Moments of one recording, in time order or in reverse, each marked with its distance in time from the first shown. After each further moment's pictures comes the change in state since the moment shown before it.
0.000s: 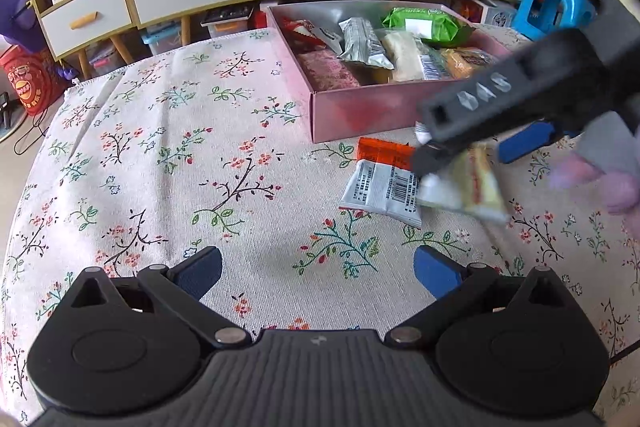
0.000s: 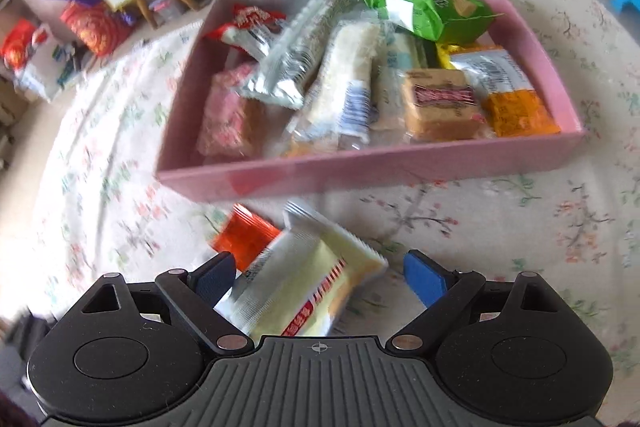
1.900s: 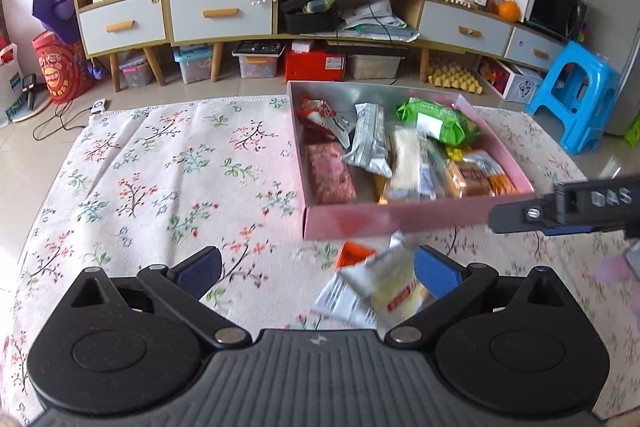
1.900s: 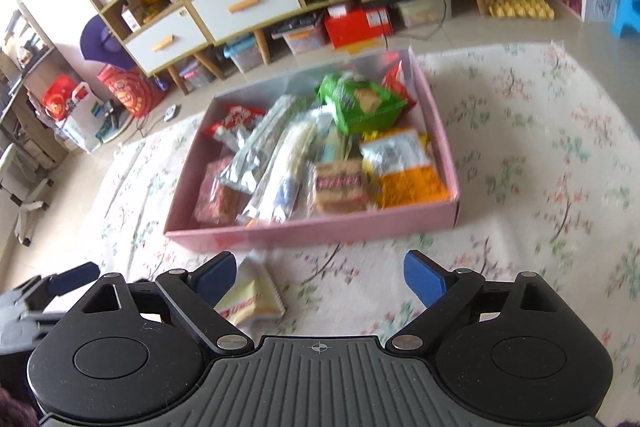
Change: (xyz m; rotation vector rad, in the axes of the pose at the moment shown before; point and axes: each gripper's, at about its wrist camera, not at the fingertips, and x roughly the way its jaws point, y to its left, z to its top) left arm -0.025 -0.008 0.047 -0.165 -0.099 0.029; right arm -0.060 -0.067 0.002 0.065 -0.175 0.149
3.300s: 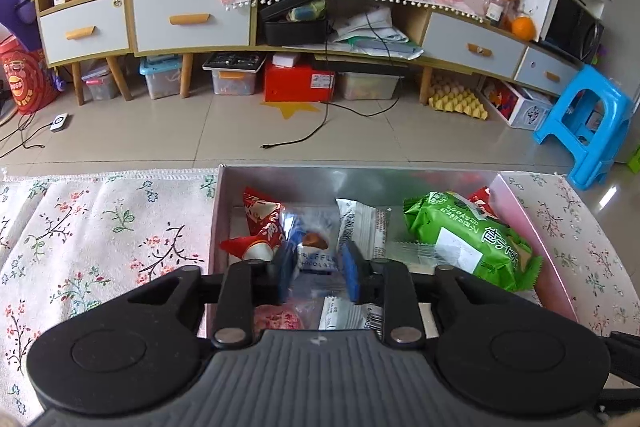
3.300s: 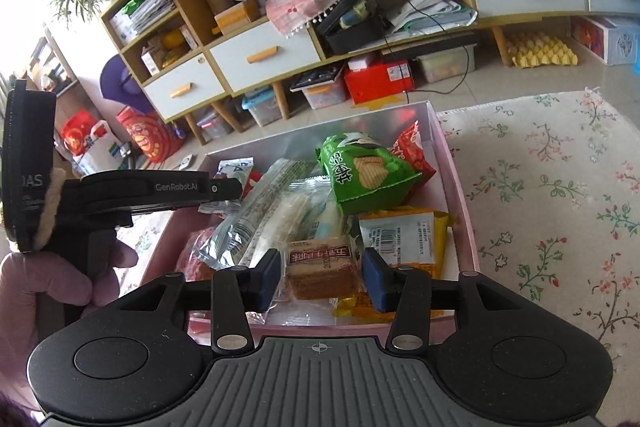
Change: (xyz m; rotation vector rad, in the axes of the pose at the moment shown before) left arm 0.109 -0.012 0.081 -0.042 -0.014 -0.033; right arm 0.040 -0.027 0.027 -0.038 -0.218 0.091
